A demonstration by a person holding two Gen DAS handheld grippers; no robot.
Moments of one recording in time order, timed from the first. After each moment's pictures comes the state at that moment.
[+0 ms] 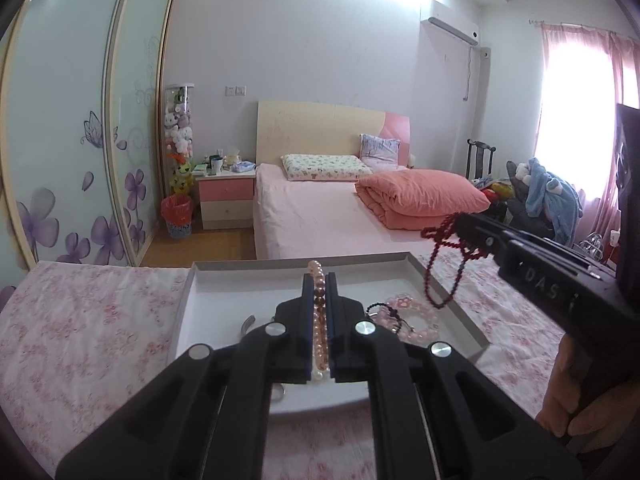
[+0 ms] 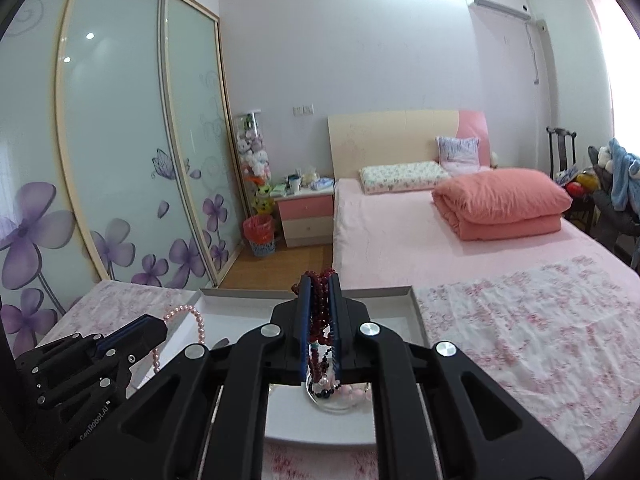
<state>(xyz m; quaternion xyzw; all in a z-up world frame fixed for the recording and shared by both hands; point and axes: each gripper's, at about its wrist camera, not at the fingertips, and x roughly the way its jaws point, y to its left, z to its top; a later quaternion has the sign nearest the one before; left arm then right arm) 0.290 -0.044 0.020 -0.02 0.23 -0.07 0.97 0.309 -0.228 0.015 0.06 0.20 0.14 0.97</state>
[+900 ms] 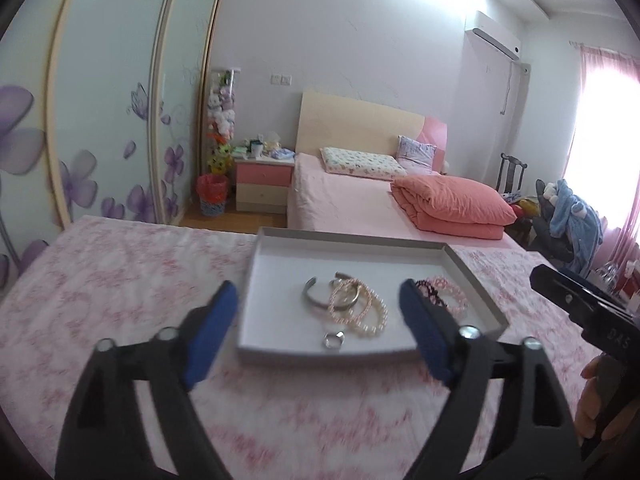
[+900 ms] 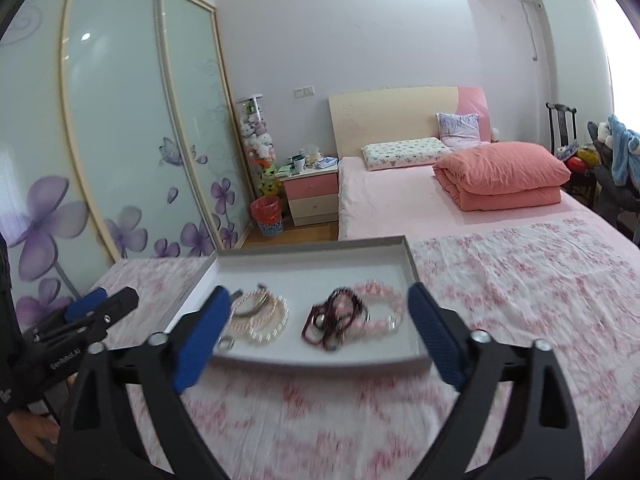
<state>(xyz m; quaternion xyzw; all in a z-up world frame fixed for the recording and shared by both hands) 0.217 0.012 0.018 -0.06 0.23 0.00 0.97 0.238 -0.245 0.007 0.07 0.23 0.15 0.96</state>
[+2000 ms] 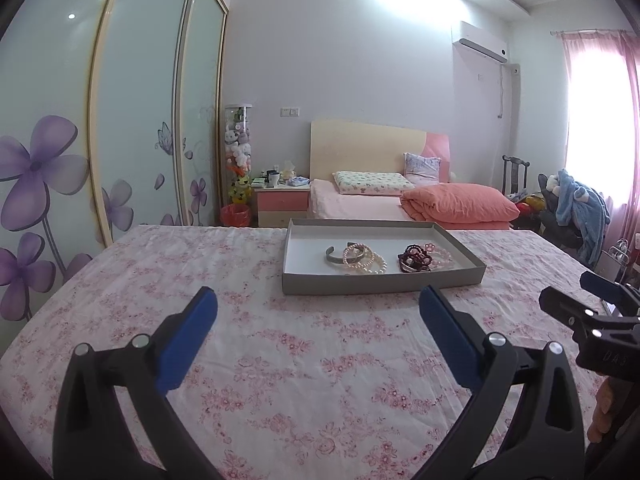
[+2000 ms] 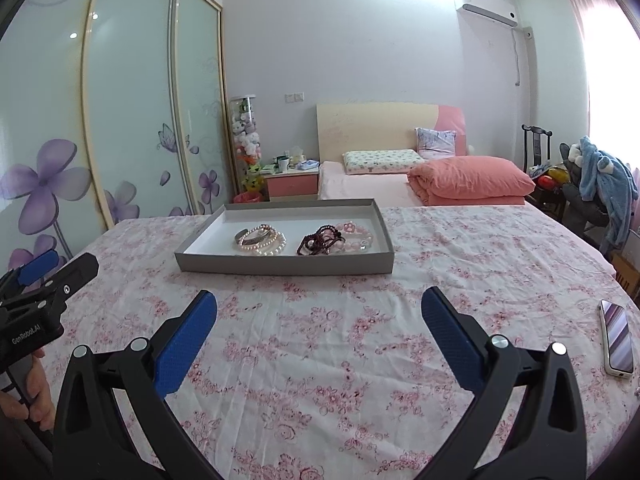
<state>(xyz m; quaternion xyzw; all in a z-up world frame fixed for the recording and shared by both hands) 0.070 0.003 0.011 -0.02 0.19 0.03 0.98 0.109 -0.254 -0.022 0.03 0.22 0.11 0.97</state>
